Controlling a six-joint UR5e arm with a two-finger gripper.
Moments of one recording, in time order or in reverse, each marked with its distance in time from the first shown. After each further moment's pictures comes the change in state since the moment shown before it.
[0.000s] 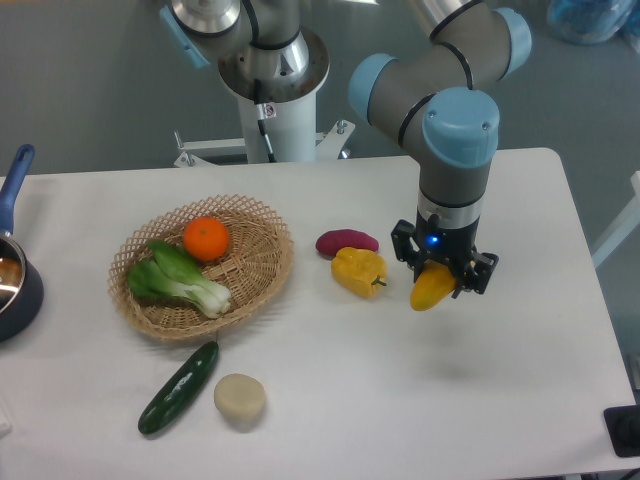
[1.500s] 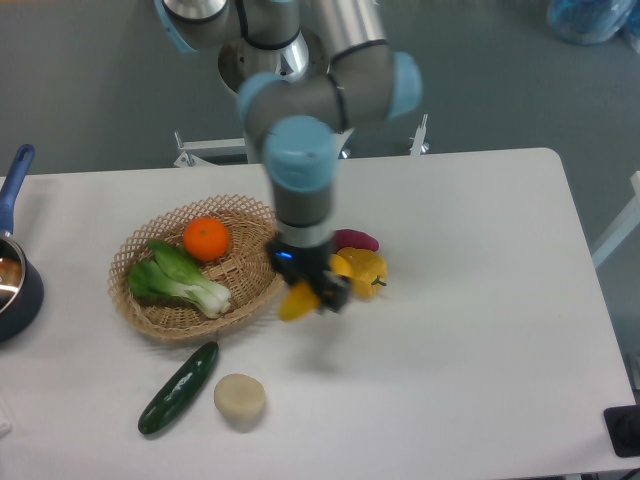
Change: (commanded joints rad) arm -0.382 0.161 -0.376 0.184 -0.002 -0.002
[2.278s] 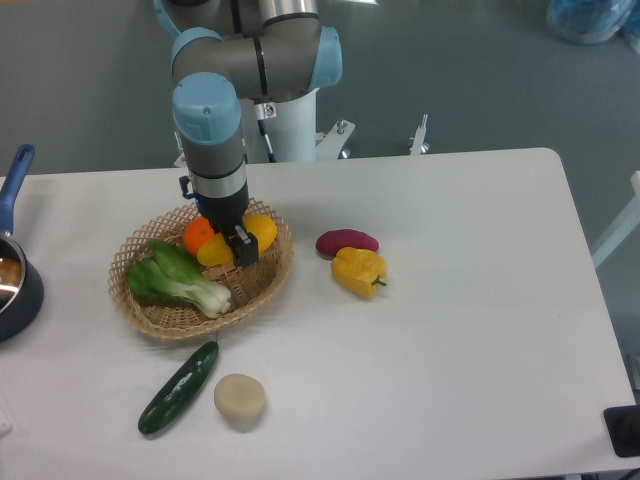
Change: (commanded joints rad) arm -0.042 0.069 -0.080 0.002 -0.008 -0.020
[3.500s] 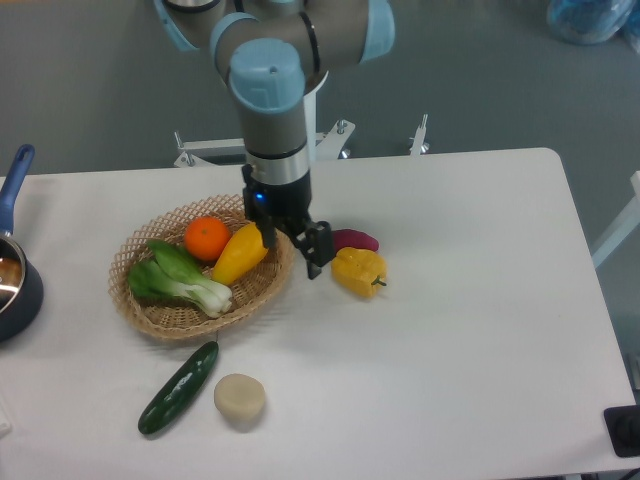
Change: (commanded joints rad) arm 0.230 -0.012 0.205 -0.002 0.002 -0.023
